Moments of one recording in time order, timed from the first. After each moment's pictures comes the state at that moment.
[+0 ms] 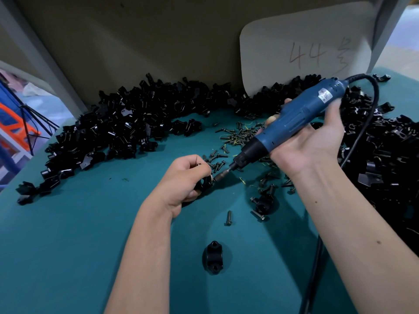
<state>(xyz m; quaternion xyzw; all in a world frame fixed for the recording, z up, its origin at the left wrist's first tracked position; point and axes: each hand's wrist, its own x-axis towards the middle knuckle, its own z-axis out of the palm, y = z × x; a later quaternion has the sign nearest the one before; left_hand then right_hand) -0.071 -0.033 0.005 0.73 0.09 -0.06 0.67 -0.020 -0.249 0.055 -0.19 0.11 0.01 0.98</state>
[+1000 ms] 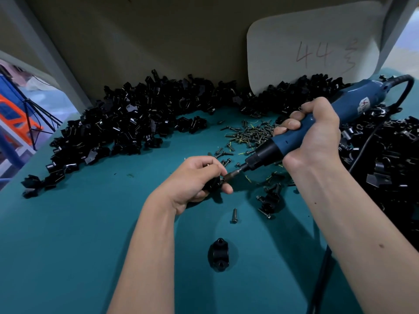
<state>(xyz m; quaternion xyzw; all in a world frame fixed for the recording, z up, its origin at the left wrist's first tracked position) -0.073 -0.029 0.009 0.74 0.03 -0.16 0.65 -0.024 -0.236 0.059 -0.28 0.12 -0.07 0.95</state>
